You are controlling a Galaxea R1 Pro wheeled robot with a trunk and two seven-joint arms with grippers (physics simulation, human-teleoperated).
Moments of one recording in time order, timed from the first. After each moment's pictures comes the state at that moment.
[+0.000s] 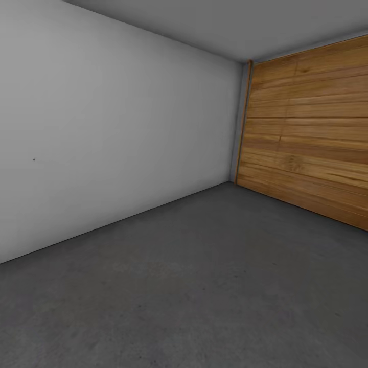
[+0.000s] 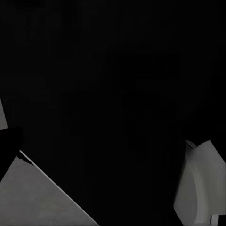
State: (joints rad) left arm 0.05 -0.08 0.00 0.00 0.00 0.00 0.00; right arm -0.04 0.06 0.00 0.01 0.00 0.00 0.01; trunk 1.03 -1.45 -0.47
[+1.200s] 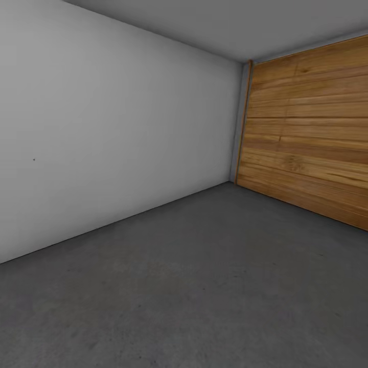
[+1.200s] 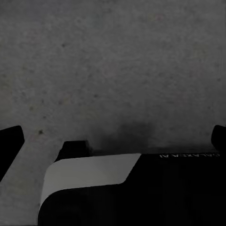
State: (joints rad) left arm 0.03 -0.08 0.00 -0.66 -0.01 0.27 0.02; right arm -0.17 -0.04 0.00 -0.44 0.06 0.02 0.00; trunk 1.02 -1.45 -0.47
